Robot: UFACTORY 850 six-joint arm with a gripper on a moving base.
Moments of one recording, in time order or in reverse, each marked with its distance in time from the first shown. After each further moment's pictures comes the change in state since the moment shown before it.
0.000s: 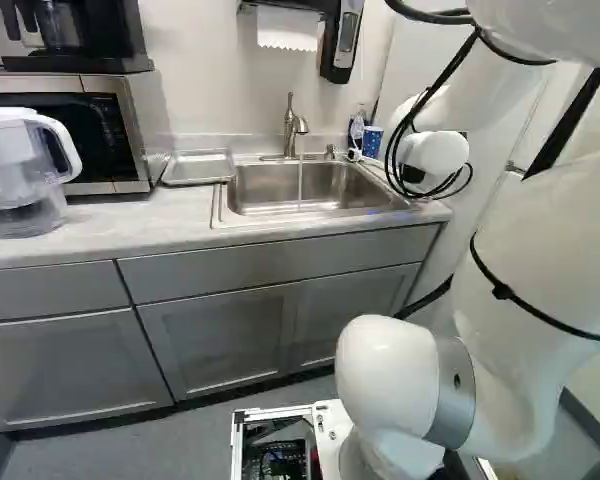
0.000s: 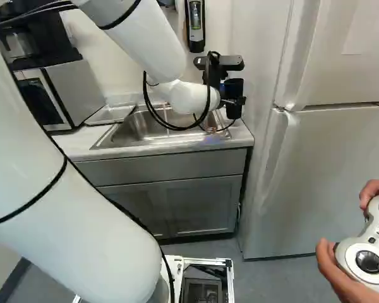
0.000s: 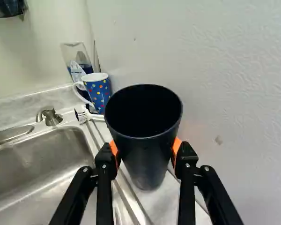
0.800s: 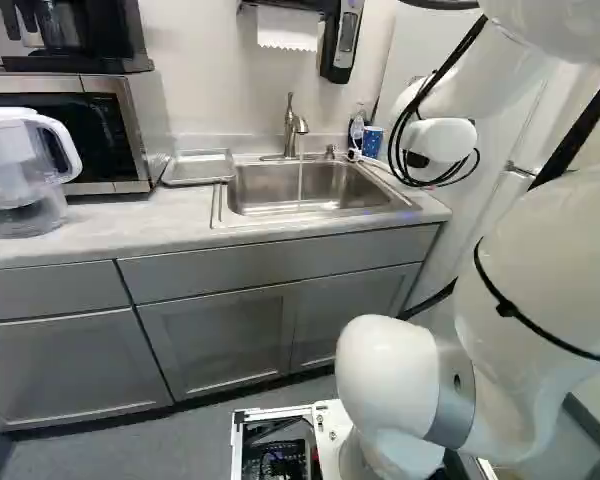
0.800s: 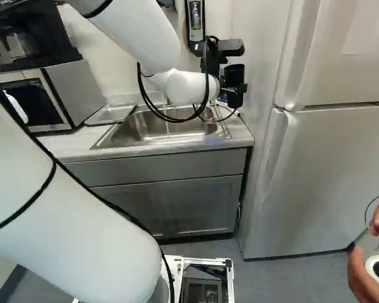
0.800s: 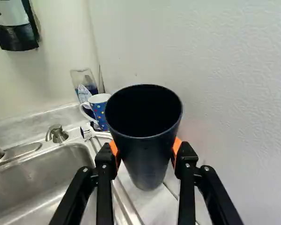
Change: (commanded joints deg) arm 0.2 2.5 -1.5 0.0 0.0 0.0
